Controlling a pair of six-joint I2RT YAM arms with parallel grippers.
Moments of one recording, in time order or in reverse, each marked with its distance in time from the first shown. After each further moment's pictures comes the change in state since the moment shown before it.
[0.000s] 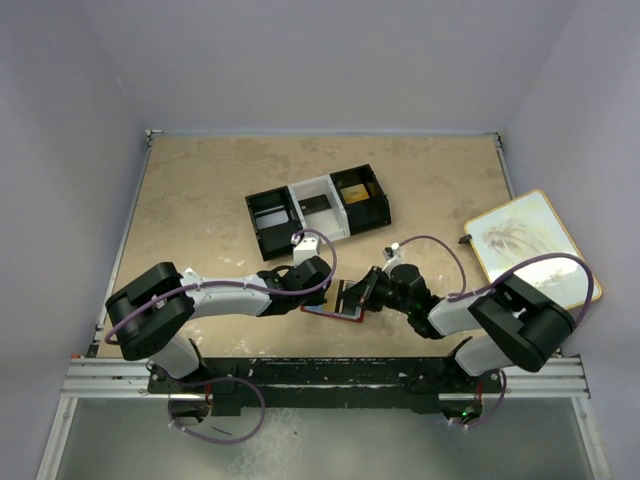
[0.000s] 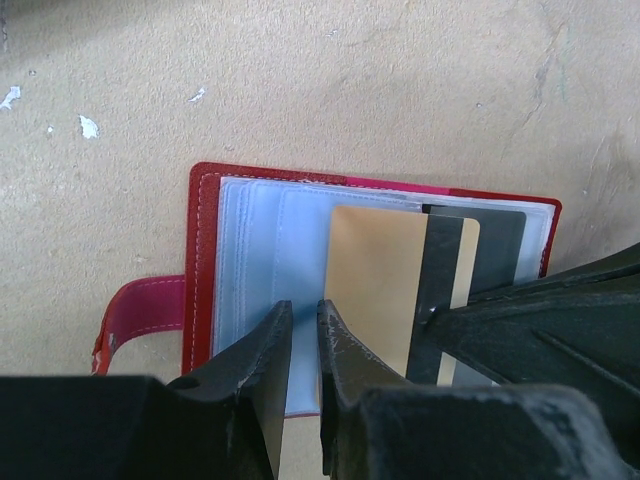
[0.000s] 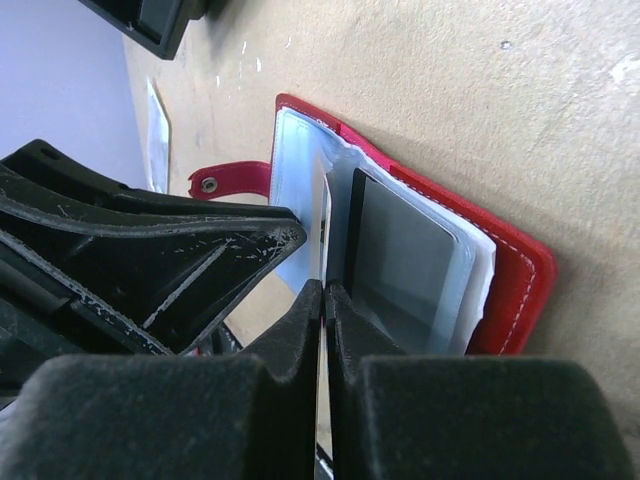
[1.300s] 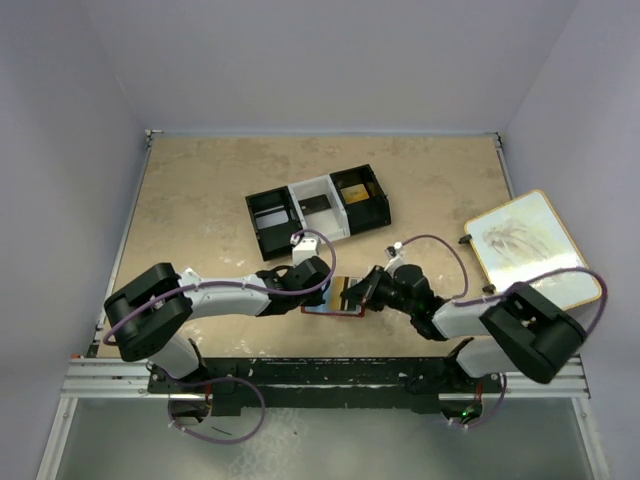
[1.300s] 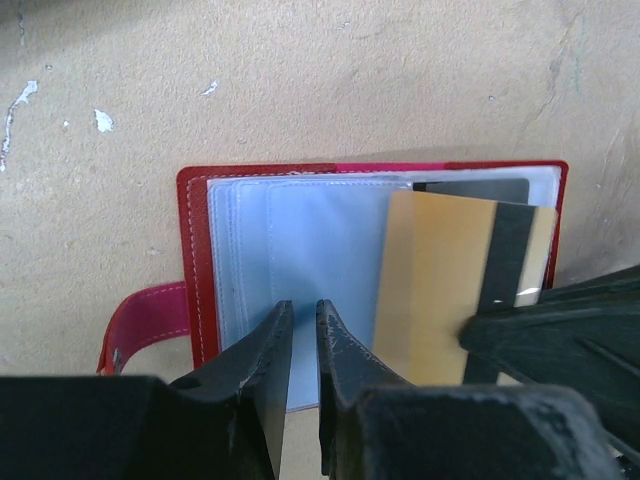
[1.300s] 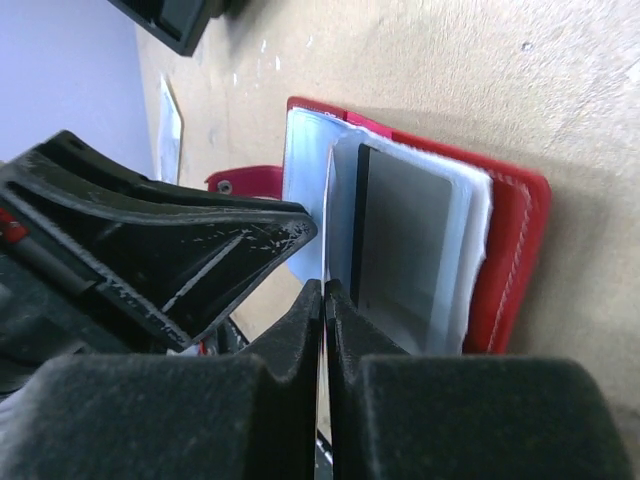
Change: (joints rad) left arm 0.001 -0.008 0.000 -0.021 0.003 0.009; right arm -0.004 -0.021 -0.014 0.018 -0.015 -0.004
